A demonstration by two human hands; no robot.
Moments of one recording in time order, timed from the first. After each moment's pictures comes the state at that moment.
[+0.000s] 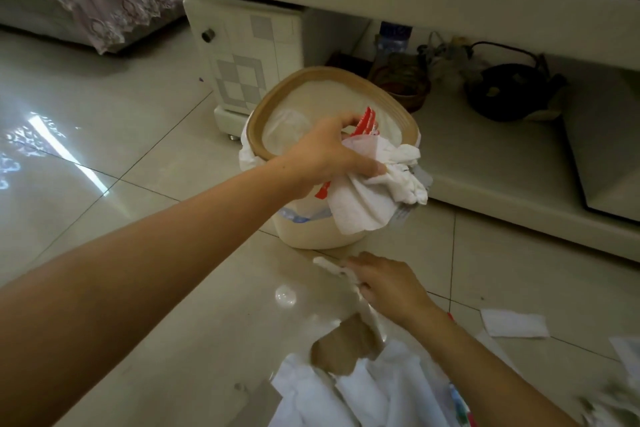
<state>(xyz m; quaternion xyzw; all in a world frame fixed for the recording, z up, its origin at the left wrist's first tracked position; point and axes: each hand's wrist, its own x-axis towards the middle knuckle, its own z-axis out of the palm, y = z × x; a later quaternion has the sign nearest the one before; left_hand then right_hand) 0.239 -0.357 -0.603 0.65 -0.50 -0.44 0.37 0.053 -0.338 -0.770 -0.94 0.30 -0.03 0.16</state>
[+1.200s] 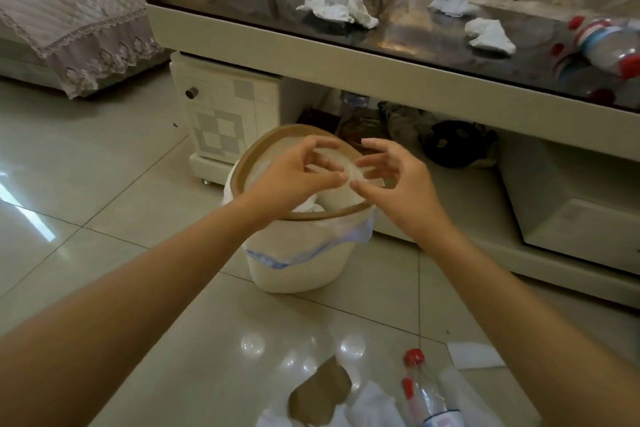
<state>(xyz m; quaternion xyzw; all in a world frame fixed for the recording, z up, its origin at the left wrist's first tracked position) 0.261 -0.351 -0.579 0.58 -0.58 -0.34 0.46 0.082 -0.403 -0.579 -0.77 0.40 -0.36 0.35</state>
